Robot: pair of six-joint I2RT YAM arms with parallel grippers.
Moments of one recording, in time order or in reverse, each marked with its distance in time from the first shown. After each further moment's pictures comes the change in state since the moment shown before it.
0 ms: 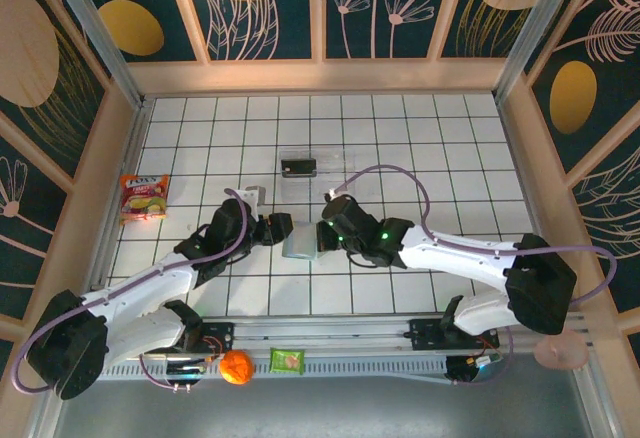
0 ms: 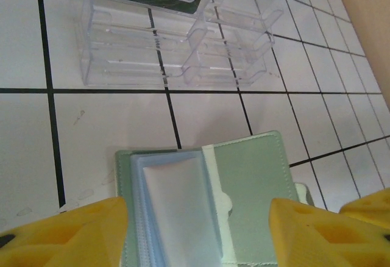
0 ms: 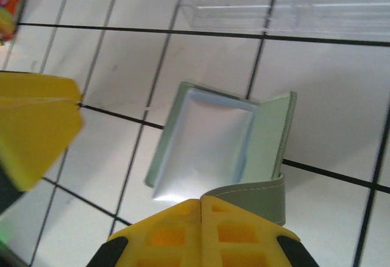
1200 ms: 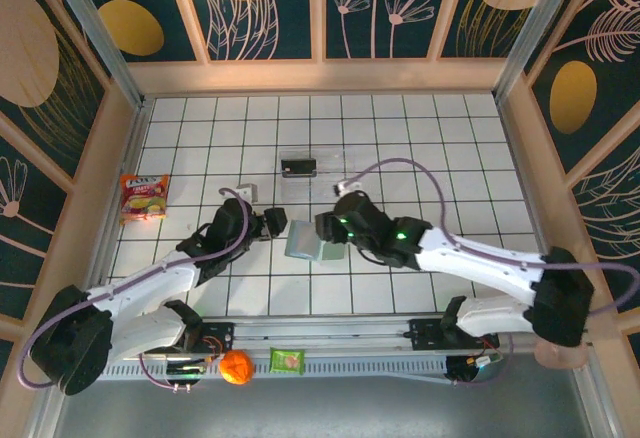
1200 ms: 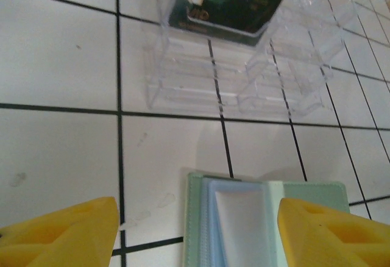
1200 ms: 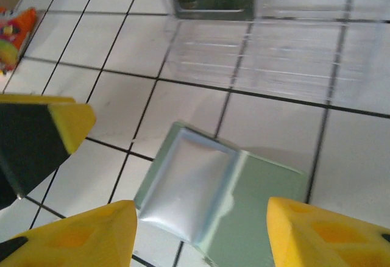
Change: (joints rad) left arm 0.030 0.011 -0.007 0.002 -0.164 -0.008; right arm 0.018 -0.074 0.058 -0.060 0.106 -0.134
